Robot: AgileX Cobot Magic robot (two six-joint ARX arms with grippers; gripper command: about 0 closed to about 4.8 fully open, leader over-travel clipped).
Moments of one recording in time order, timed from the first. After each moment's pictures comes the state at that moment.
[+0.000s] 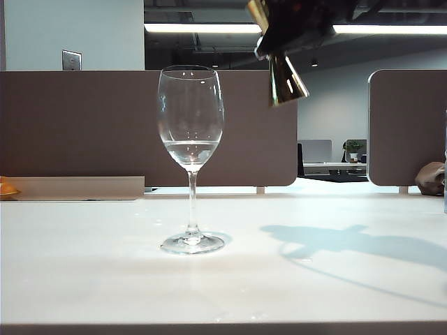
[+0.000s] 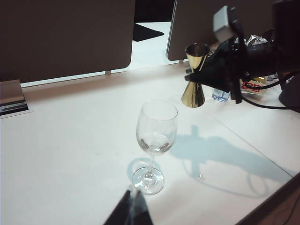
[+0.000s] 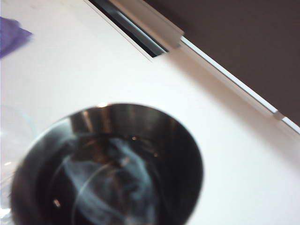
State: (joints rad) left arm -0.04 0.20 0.91 -0.87 0.56 0.03; right arm 0.53 1.35 1.08 -0.11 -0.17 -0.36
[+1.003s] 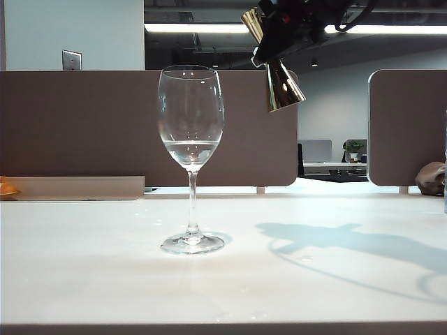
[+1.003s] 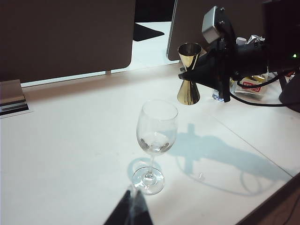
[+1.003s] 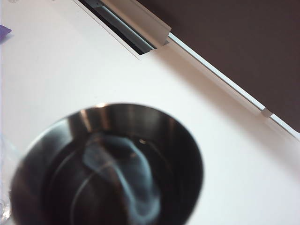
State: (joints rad) left arm -0.04 0.20 0.91 -0.87 0.56 0.03; right arm 0.54 1.39 1.12 -0.10 -0.11 -0.36
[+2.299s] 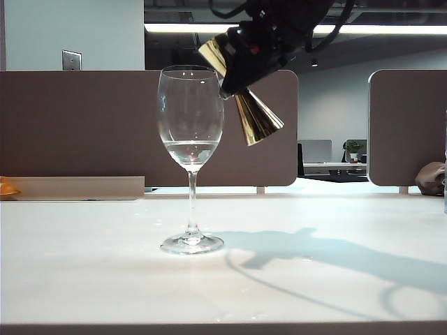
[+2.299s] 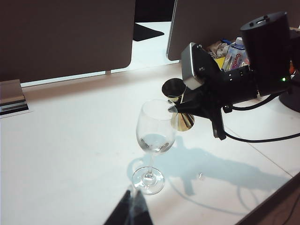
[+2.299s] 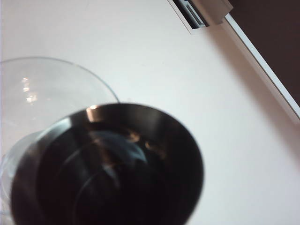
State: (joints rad) left arm -0.04 0.20 0.91 -0.87 0.56 0.03; right arm 0.70 1.46 1.12 -0.19 -0.02 -0.52
